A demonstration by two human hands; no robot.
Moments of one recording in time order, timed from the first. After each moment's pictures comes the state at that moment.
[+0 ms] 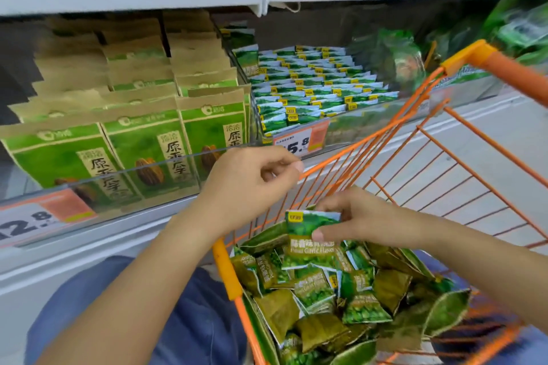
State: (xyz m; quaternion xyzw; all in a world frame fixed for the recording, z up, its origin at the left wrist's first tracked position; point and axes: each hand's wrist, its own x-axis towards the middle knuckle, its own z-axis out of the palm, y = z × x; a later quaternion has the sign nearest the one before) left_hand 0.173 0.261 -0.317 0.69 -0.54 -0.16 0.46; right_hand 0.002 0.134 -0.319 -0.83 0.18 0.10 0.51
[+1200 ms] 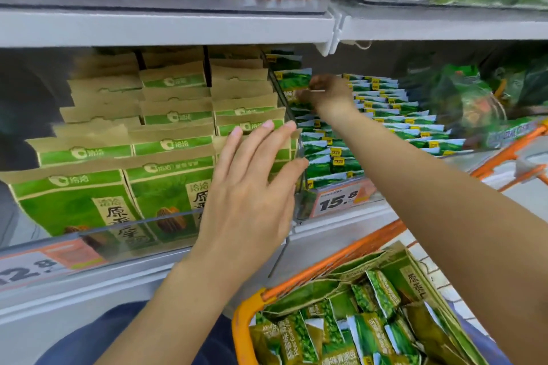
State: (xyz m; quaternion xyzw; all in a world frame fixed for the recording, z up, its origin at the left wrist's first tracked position) left_hand 0.216 0.252 -0.323 0.77 -0.53 0.21 0.29; right_hand 0.246 0.012 -0.309 -0.79 0.37 -0.22 0.43
